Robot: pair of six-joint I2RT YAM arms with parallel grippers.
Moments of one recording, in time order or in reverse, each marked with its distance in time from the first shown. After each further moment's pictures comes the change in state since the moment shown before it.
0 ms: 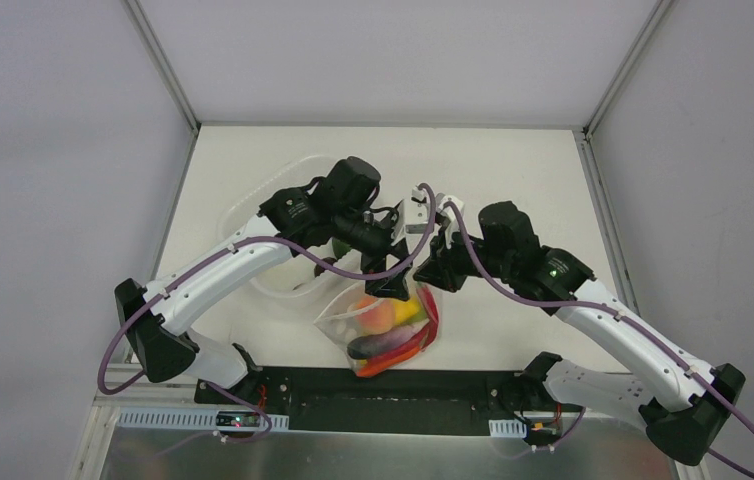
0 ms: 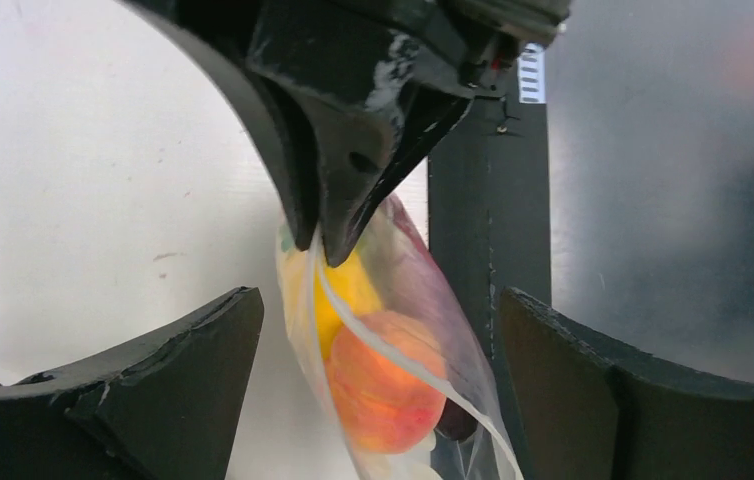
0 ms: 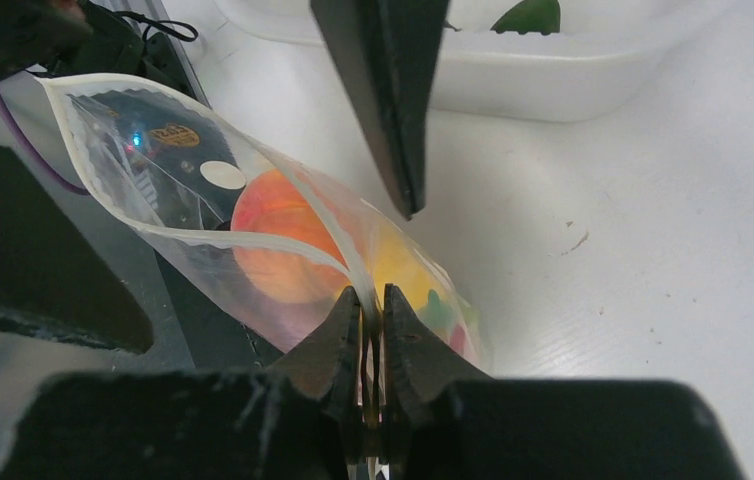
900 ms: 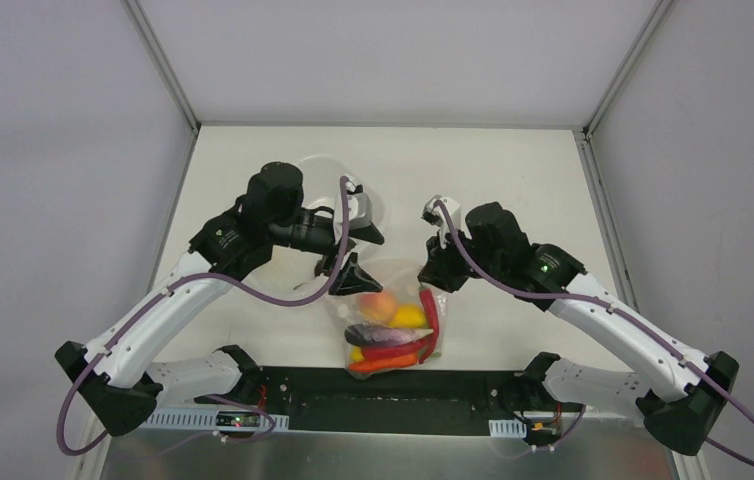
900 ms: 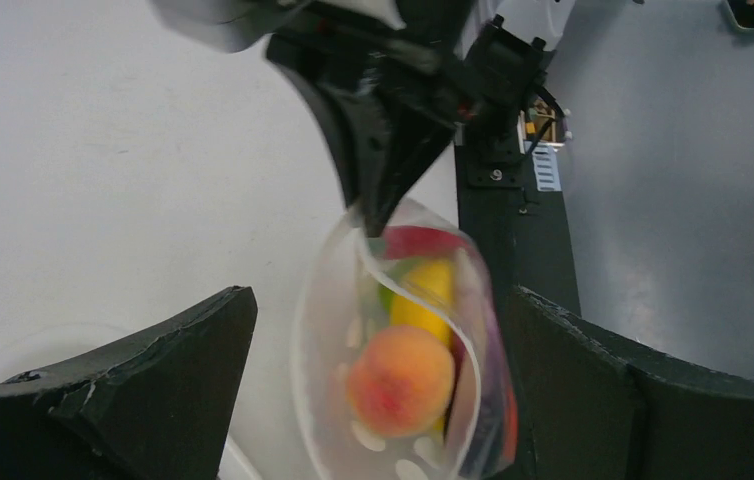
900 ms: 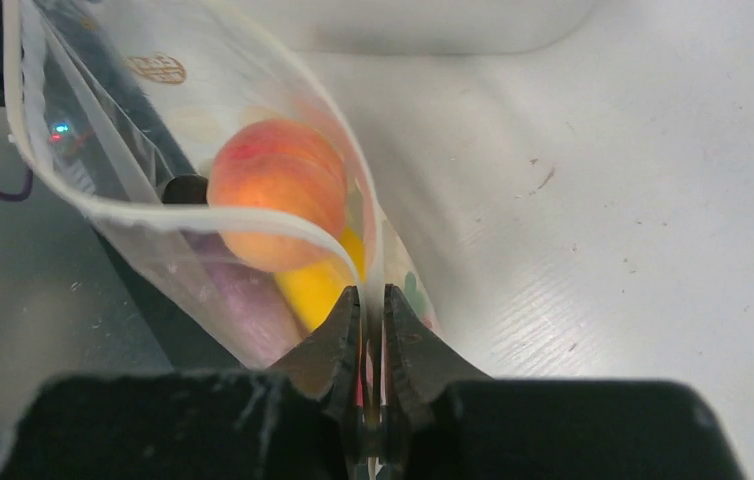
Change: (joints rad) left arm 0.159 -0.352 -0.245 0.262 0.140 -0.048; right arm 0.097 0.029 0.047 -0.117 0.196 0.043
